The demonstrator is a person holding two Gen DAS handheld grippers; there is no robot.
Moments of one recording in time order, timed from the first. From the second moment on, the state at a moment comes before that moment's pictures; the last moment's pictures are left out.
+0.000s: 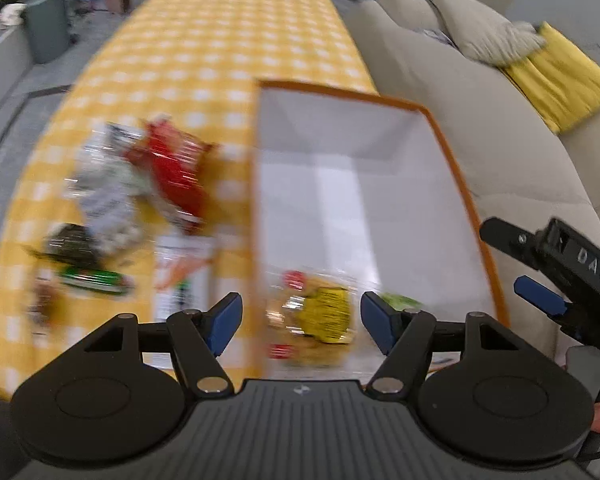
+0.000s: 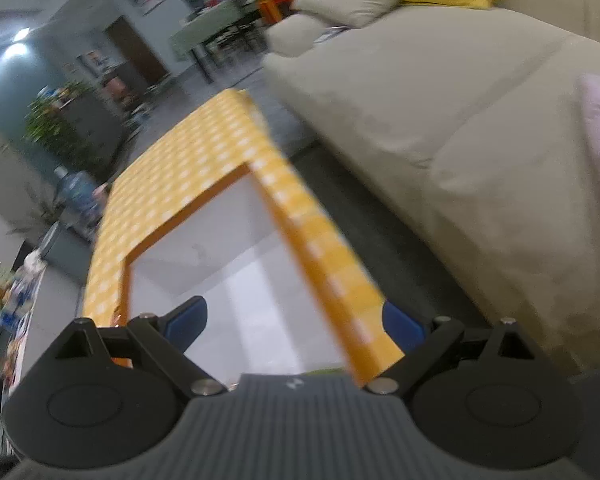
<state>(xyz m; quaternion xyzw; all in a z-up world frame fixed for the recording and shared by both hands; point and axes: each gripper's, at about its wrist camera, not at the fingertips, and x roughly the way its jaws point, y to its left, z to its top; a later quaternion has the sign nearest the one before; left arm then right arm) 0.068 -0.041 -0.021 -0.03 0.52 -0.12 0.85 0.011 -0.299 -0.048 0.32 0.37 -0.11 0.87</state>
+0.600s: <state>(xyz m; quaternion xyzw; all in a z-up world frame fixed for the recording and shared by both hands) 0.072 0.171 -0.060 -0.11 0.52 0.09 0.84 0.040 -0.117 -0.041 0.14 0.35 0.15 0.92</state>
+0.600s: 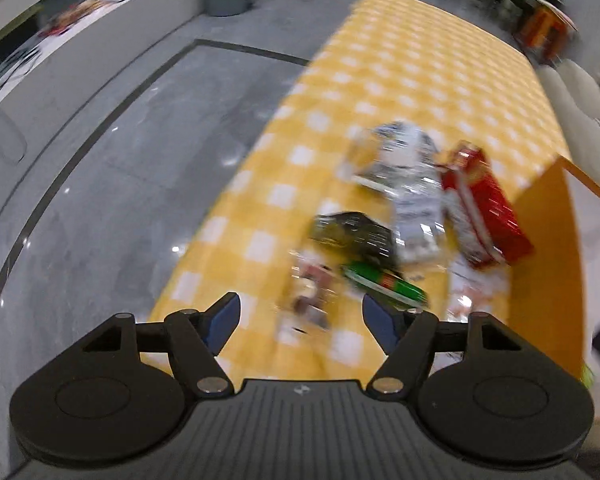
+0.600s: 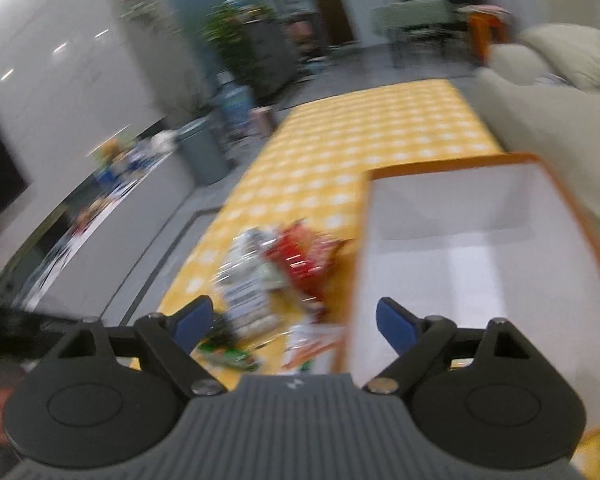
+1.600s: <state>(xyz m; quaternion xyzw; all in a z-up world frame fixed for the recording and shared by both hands) 0.121 0.189 -0.140 -0.15 0.56 0.07 0.81 0.060 -0.029 -0.112 0.05 0.41 0.24 0.88</state>
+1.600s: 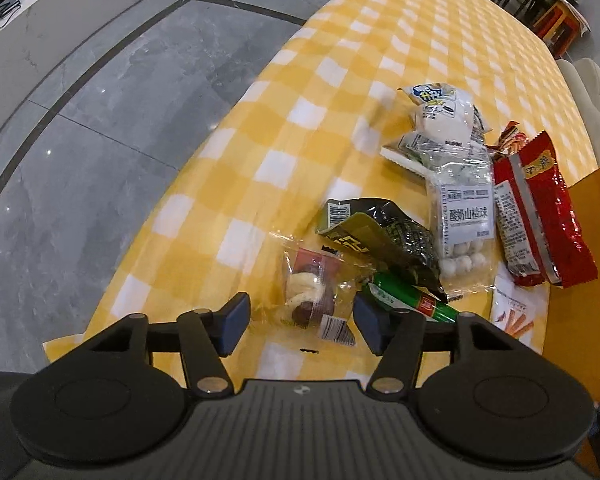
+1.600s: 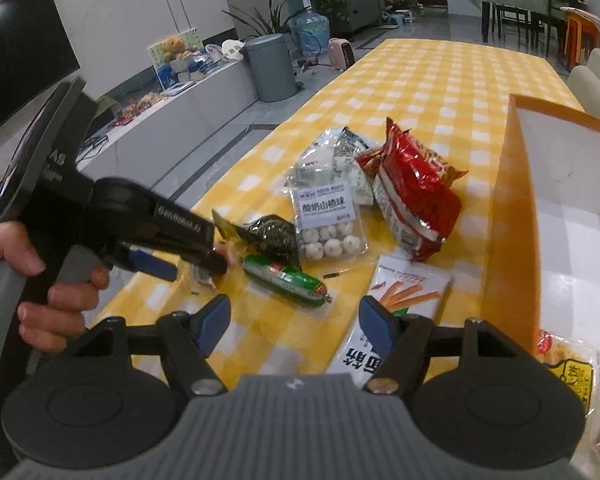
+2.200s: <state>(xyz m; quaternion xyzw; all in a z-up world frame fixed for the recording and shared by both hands) 0.106 0.185 -0.139 -0.11 0.57 0.09 0.81 0.044 -0.011 -0.114 -0.01 0.38 0.25 0.89</state>
